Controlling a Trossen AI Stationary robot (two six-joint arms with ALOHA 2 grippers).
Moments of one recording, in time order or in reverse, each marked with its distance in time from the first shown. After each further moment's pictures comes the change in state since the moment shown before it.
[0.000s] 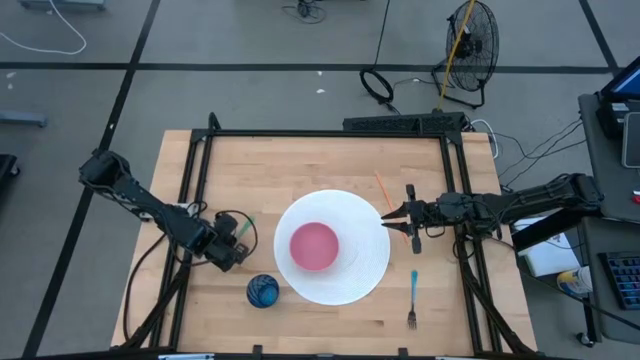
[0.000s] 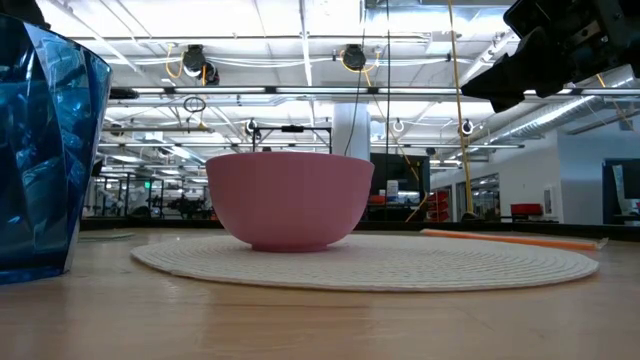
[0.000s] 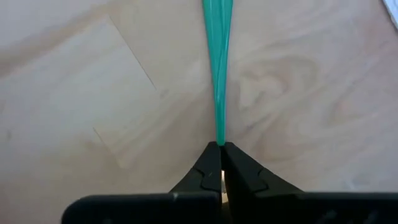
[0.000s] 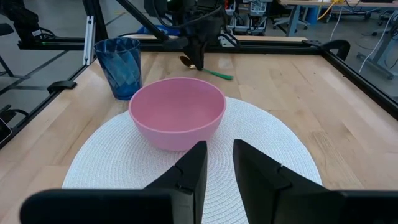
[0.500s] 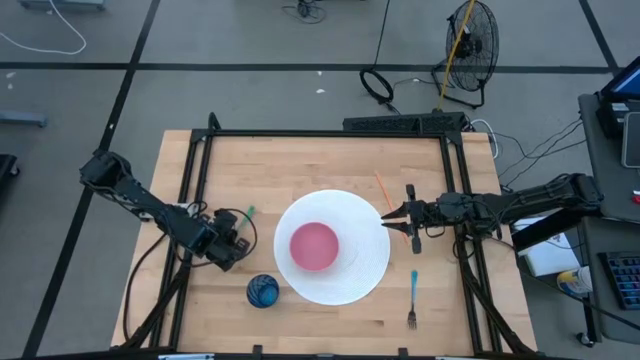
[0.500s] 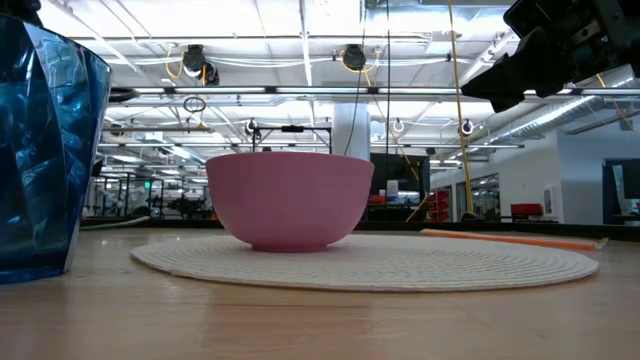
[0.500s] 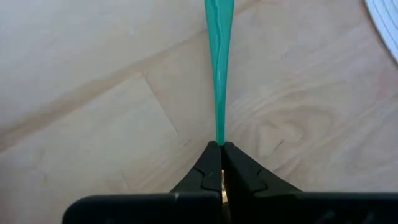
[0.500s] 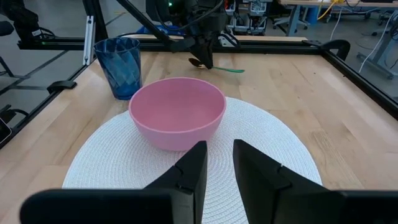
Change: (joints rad) left arm 0.000 0.001 -0.001 0.006 -0.150 0.003; right arm 0.000 0.000 0.000 0.000 0.000 0.000
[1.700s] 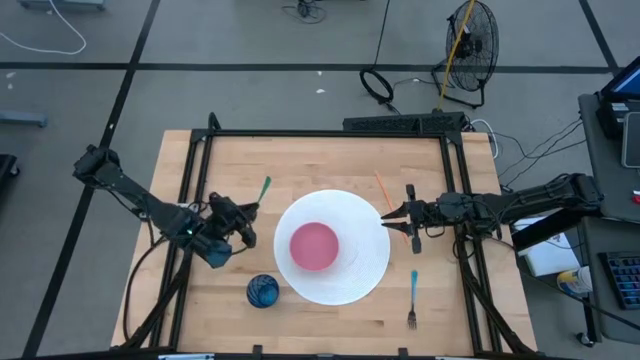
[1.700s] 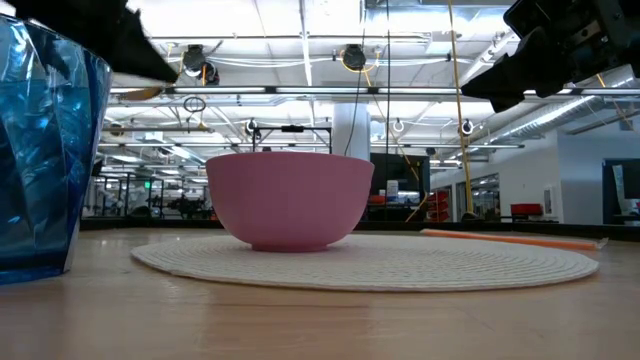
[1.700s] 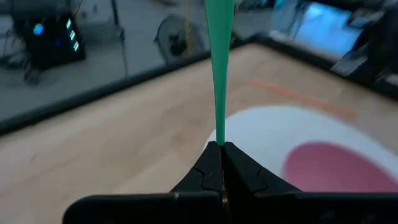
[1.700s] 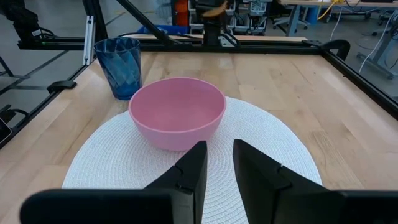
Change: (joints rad) left arm -0.012 -0.177 0.236 0.225 -0.648 0.556; right arm 0.000 0.000 0.000 0.000 0.000 0.000
